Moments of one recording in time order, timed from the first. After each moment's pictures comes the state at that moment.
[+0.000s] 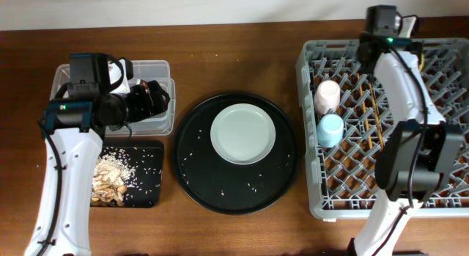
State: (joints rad) left arm 0.04 1.47 1.40 -0.96 0.31 -0.29; right arm -0.08 2.10 1.81 -0.74 0.97 -0.06
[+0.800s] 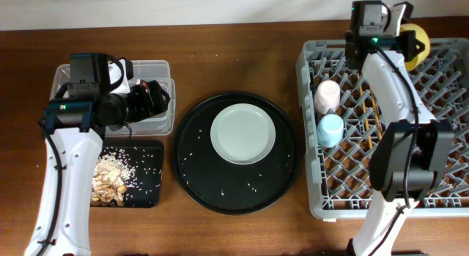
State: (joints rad) left arm 0.04 1.47 1.40 -0.96 0.31 -0.29; right arm -0.04 2.10 1.81 -0.57 1.21 -0.18
